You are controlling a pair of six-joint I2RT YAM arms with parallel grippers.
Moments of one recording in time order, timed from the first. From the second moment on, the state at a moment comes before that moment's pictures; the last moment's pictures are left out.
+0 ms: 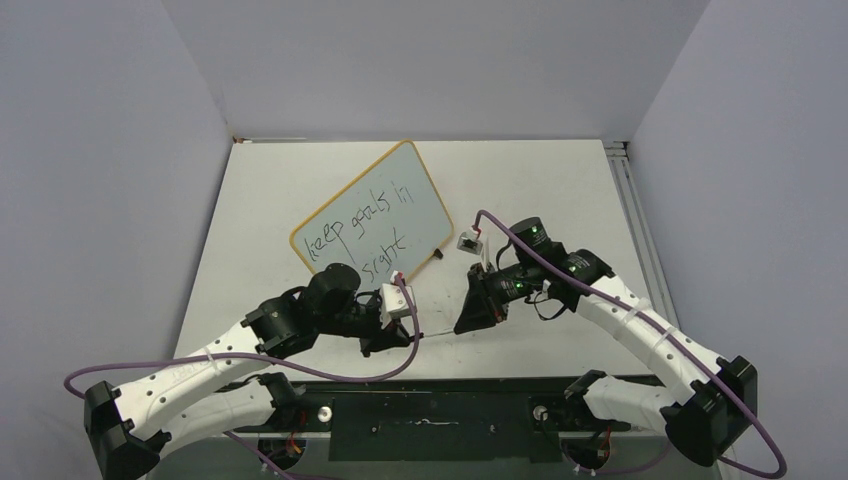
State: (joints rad) left arm -0.94 0.87 0.74 -0.48 0.45 0.10; right arm 0.62 1.12 0.95 -0.70 -0.96 0.12
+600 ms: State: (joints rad) left arm -0.96 0.85 0.74 -0.47 0.48 0.11; right arm 0.64 1.16 0.93 -0.65 -1.04 0.13
